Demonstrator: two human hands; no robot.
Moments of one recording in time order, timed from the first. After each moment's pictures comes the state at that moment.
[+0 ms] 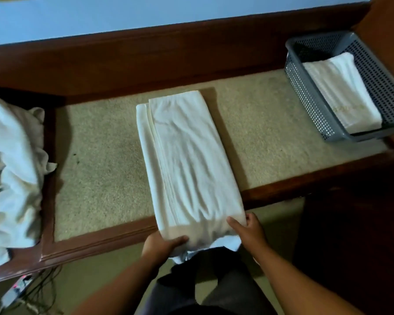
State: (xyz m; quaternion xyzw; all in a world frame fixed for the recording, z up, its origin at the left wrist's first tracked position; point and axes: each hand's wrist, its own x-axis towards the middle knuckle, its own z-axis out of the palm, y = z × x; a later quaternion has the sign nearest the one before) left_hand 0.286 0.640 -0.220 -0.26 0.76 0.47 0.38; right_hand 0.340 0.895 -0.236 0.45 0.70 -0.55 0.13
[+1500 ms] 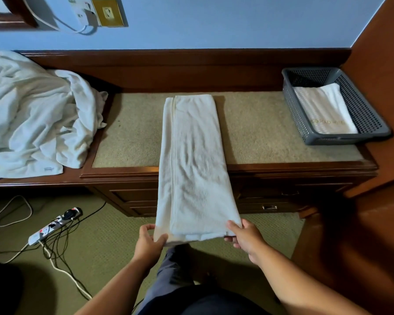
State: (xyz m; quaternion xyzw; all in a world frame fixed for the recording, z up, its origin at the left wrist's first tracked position) left_hand 0.522 0.653 -0.187 -0.30 0.80 0.48 0.20; right_hand 0.516 0.934 -0.152 0.32 0.69 -0.60 0.24
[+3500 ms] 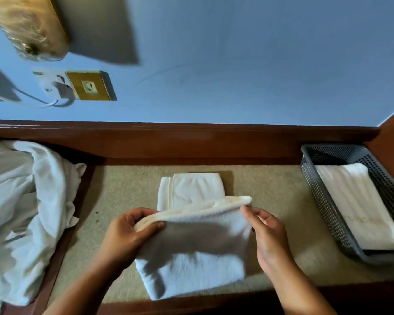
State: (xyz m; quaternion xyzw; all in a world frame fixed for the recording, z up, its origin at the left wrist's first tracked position) left_hand 0.124 0.629 -0.008 -0.08 0.76 0.64 0.11; right_hand 0.135 0.911 -0.022 0.27 0.63 -0.72 -0.06
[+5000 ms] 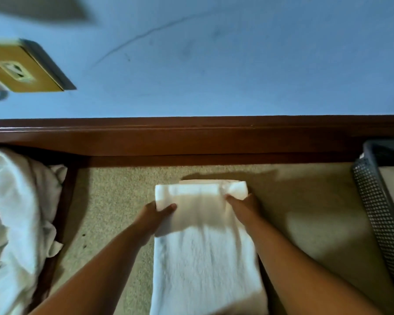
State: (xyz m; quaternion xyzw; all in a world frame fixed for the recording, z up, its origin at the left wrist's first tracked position) left_hand -0.079 0.642 -0.202 -0.27 0.72 0.58 0.28; right_hand -0.089 0.907 -0.208 0.41 0.77 -0.45 0.18
